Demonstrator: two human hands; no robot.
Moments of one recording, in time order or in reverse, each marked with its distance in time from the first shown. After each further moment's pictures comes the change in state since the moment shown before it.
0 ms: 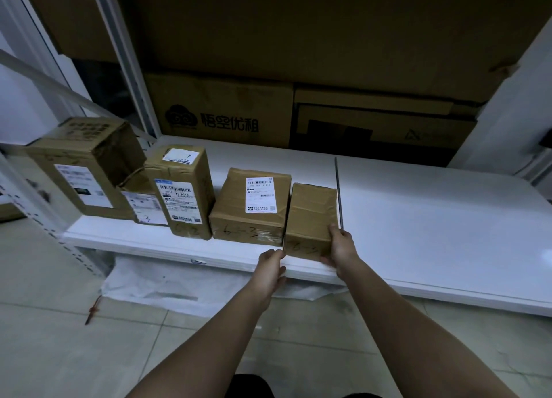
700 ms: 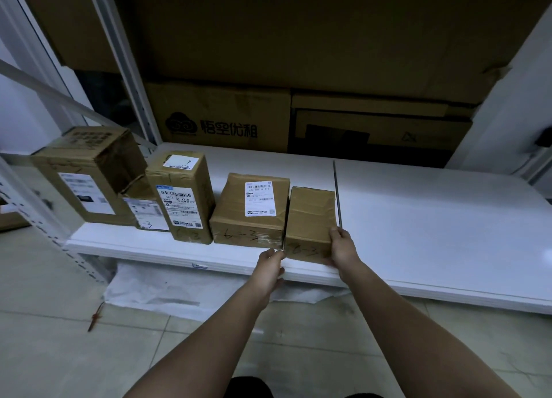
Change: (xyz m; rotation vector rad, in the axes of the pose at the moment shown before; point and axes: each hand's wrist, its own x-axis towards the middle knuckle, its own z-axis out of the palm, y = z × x) left_hand -0.001 0.005 0.001 0.087 0.012 0.017; right_hand -0.003 -0.001 -0.005 -0.147 -0.021 -0.114
